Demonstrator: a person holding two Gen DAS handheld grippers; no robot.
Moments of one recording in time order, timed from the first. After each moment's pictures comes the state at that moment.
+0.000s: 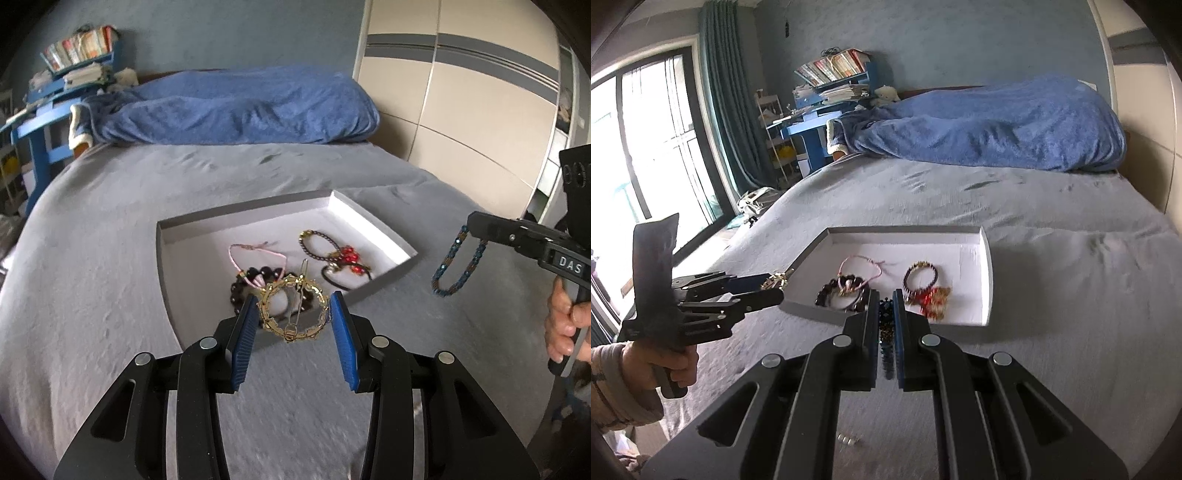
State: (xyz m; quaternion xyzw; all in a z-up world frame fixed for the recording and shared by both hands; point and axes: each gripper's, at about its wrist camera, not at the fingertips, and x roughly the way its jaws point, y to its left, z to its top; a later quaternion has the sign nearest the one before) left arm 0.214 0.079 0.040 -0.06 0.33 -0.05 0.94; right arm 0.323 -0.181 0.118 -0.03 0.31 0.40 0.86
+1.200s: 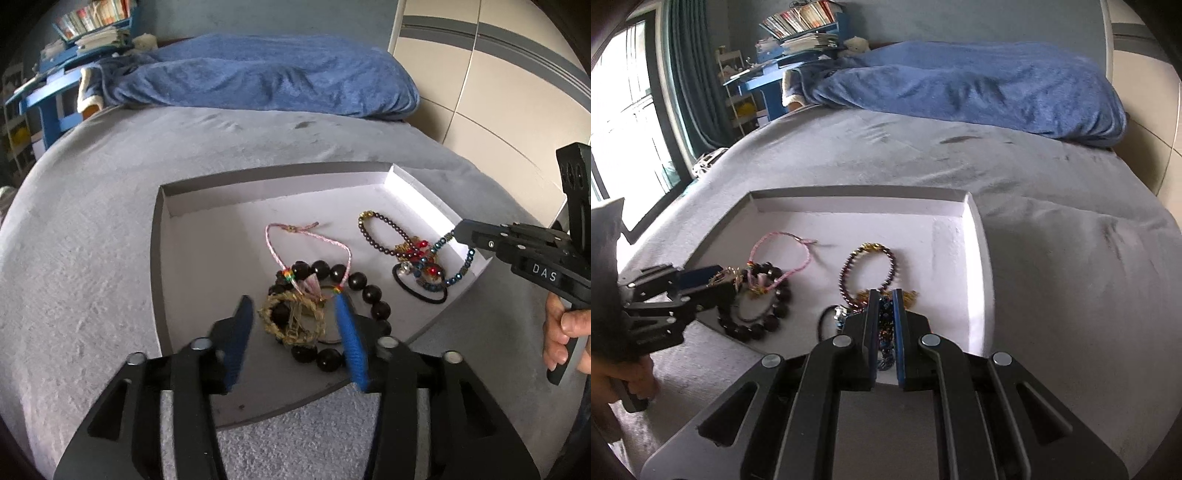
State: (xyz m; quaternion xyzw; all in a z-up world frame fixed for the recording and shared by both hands) left arm 0.277 0.105 -0.012 -0.07 0.37 0.00 0.93; right arm 0.405 -0.126 0.042 -0.09 0.39 0.33 0.86
